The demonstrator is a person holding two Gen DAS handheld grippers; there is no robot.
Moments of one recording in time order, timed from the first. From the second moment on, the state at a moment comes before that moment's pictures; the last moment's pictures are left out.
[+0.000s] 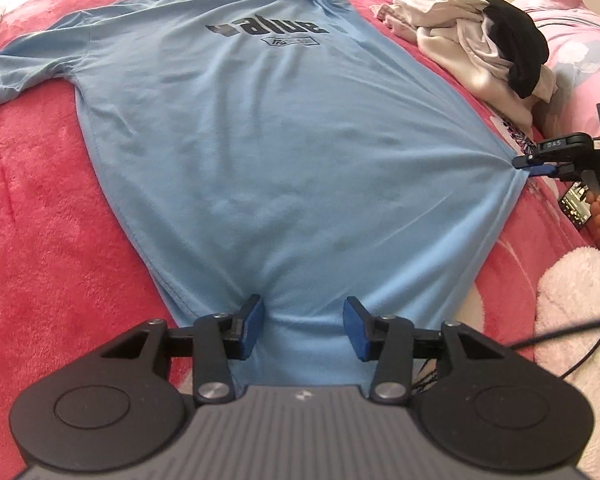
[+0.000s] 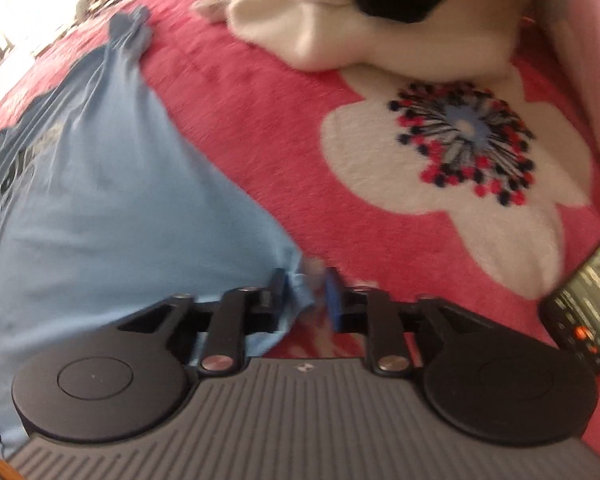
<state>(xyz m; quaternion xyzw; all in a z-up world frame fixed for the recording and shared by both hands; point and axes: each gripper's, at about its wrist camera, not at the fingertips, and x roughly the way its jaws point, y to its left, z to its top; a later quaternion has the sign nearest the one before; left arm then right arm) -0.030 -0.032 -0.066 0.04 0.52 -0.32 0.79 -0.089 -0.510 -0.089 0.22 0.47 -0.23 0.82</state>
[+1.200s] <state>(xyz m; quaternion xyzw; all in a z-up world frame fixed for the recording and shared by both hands) 0.135 0.008 -0.067 -0.08 0.41 -0.11 0.90 0.079 -0.303 -0.003 0.16 0.34 0.09 0.92</state>
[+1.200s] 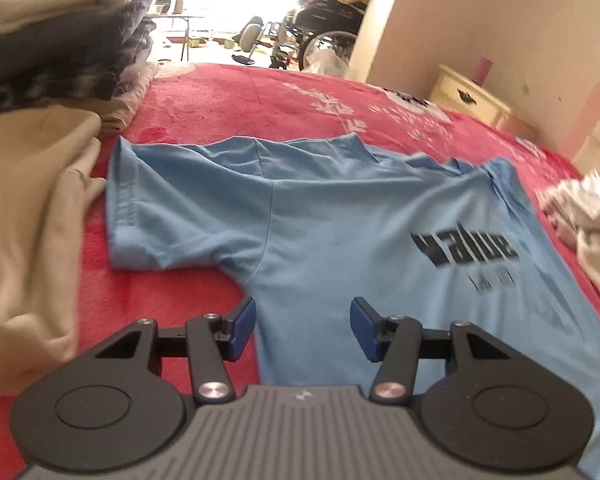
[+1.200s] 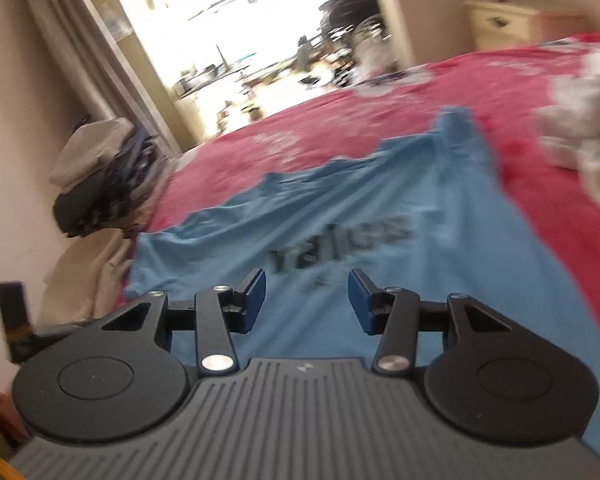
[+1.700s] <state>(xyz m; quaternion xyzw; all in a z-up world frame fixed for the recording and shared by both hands) 0.112 -0.013 -0.107 -0.01 0.32 -0.09 0.94 0.349 -0.166 -0.101 0.02 0.48 0.12 0.87</state>
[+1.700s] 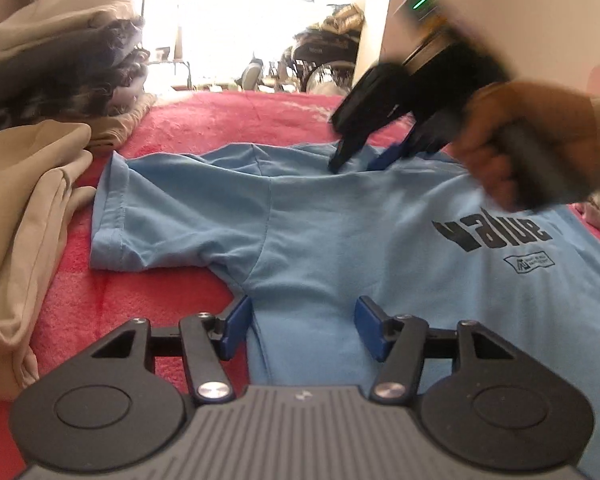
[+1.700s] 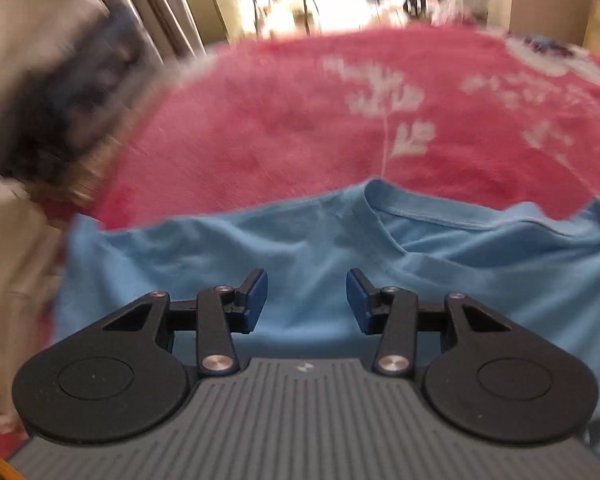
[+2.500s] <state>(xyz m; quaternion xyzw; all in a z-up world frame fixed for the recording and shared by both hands) 0.099 -0.011 -0.110 -0.02 0.30 -0.07 0.95 0.361 -0.077 -0.109 -0.07 0.45 0.22 0.86</state>
